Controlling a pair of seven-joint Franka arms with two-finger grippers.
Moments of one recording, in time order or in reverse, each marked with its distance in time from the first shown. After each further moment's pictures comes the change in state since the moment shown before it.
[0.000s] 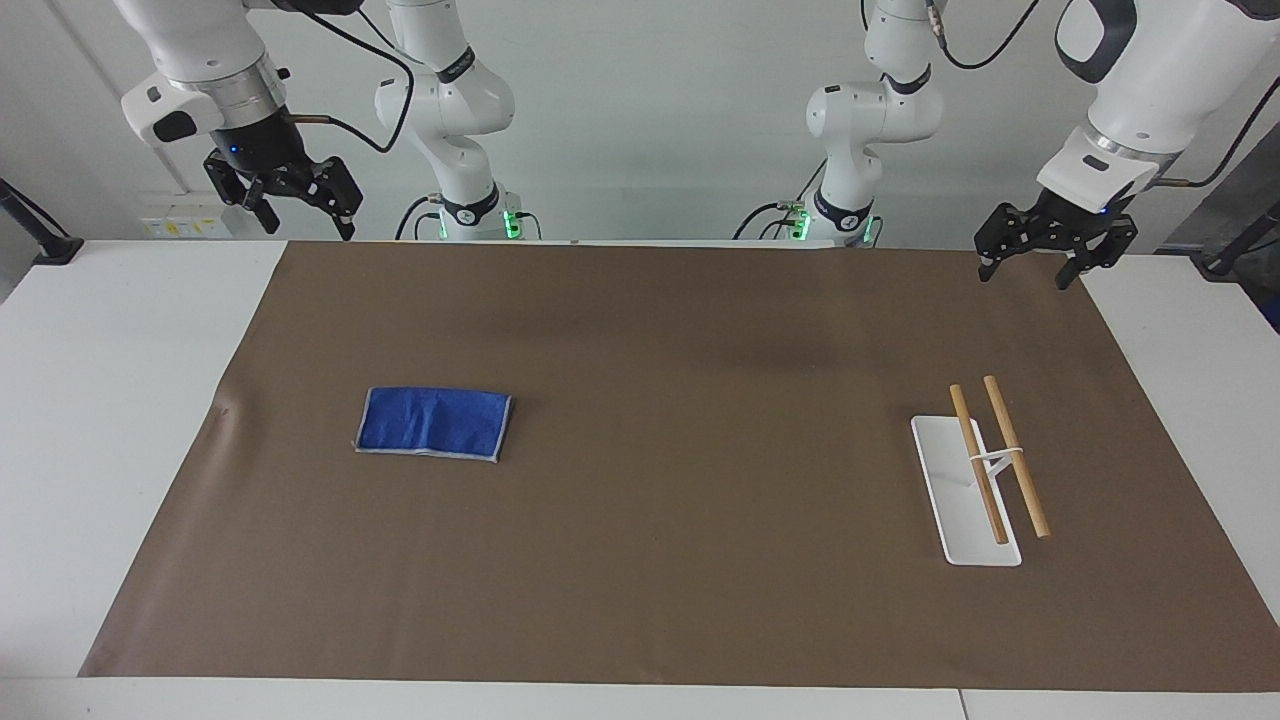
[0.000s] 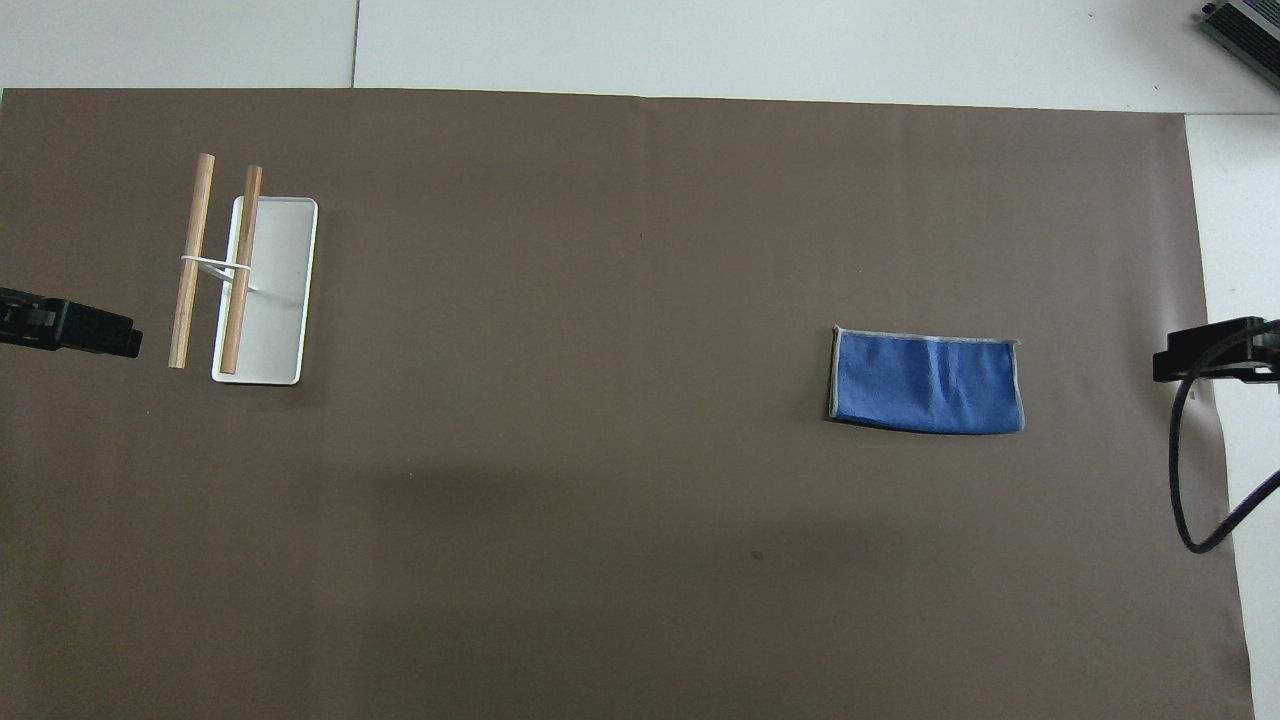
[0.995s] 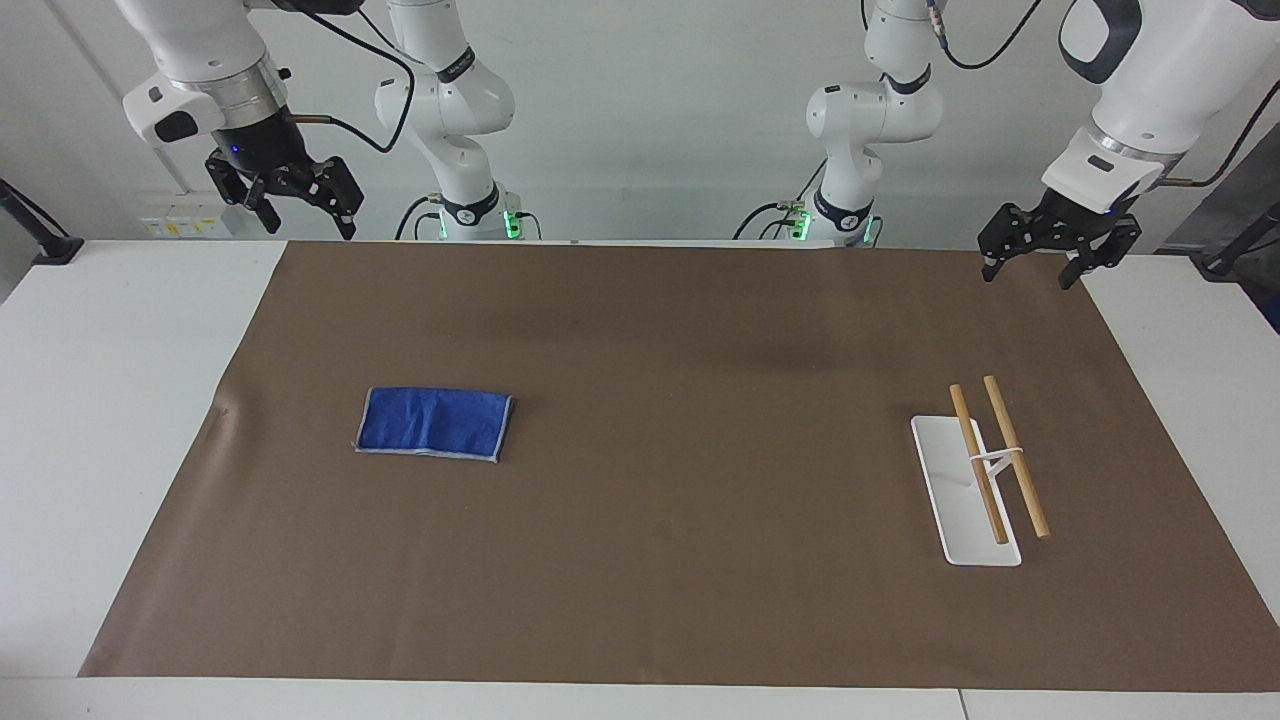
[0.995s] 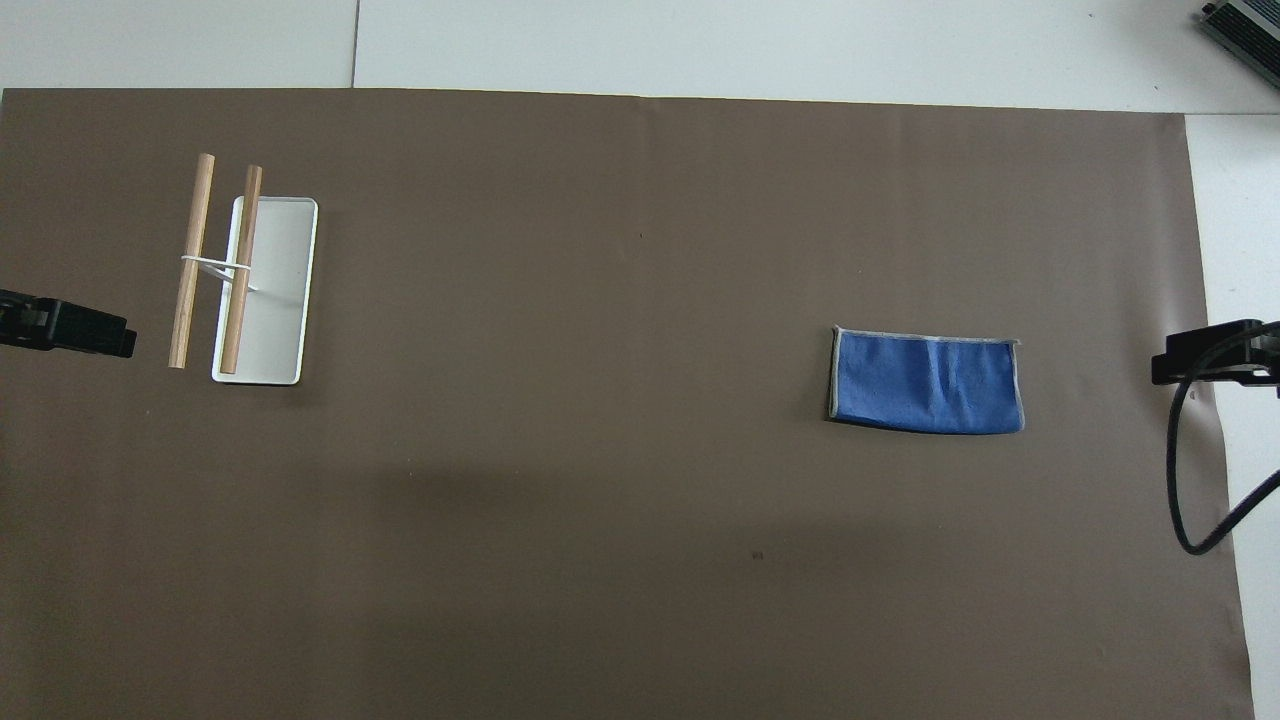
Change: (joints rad) left arm 0.002 0.000 0.008 0.000 0.000 -0.001 0.000; right arm 0.000 -0.007 0.000 -0.011 0.000 -0.001 0.013
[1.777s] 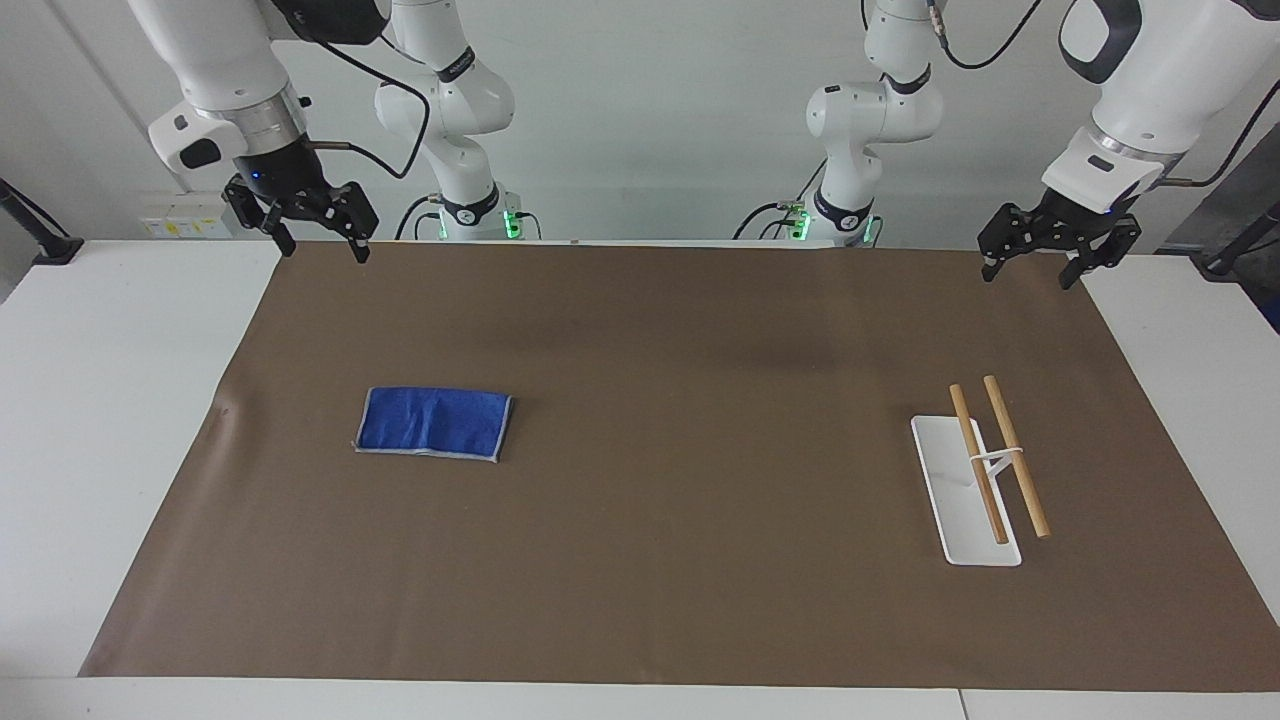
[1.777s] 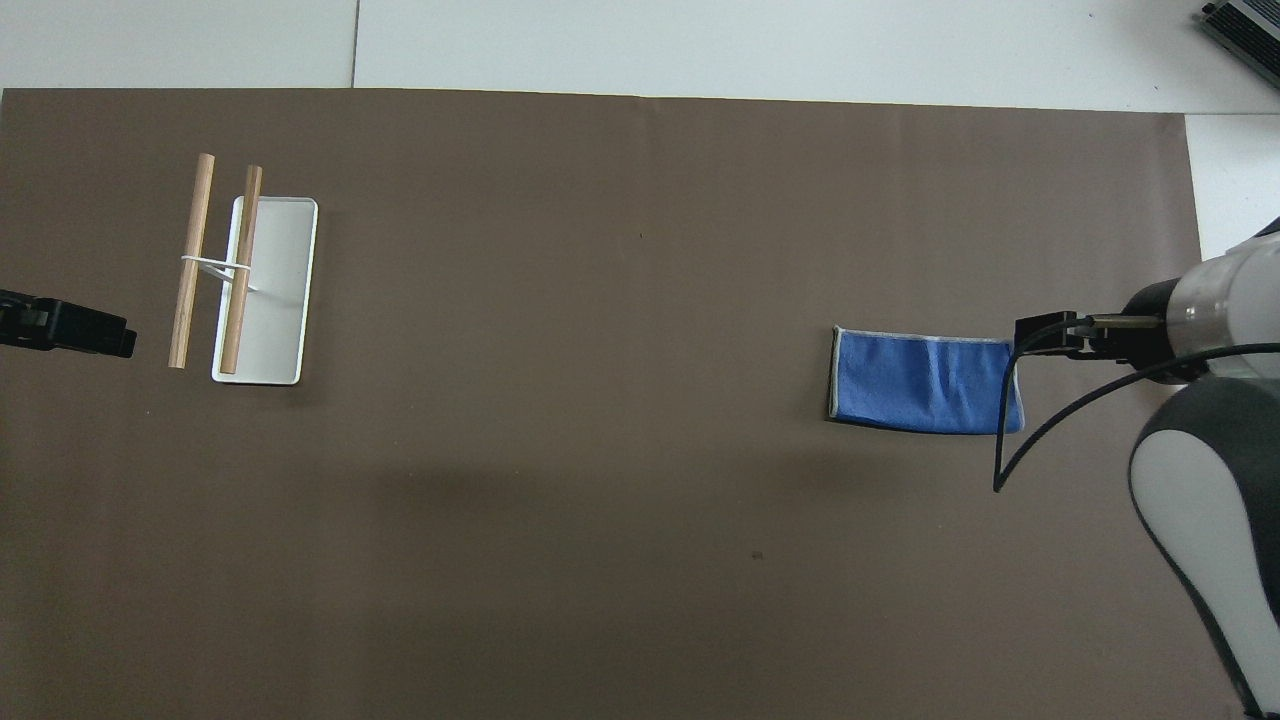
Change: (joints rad) left arm 0.000 0.000 0.000 0.000 0.000 0.000 0.000; right arm 0.069 0.016 0.004 -0.323 0.000 0.430 0.030
